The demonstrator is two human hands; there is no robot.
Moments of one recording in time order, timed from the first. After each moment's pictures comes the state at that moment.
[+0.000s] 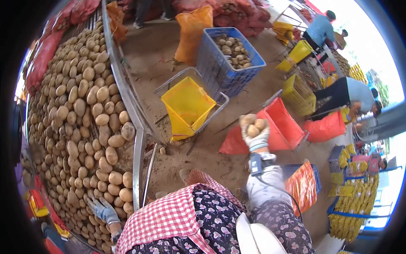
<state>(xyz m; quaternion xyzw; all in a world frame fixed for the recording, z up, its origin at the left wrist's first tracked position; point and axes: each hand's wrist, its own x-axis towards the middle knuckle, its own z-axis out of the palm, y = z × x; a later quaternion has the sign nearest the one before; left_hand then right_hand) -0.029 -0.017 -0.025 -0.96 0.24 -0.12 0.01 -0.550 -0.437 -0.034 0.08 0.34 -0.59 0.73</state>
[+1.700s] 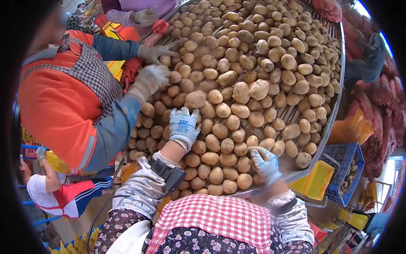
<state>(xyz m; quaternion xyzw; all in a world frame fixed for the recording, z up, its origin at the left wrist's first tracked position) 0.071 0.032 0.035 -0.98 0.19 0.02 0.06 -0.089 -0.217 0.053 -0.70 0.22 0.11 0.67</state>
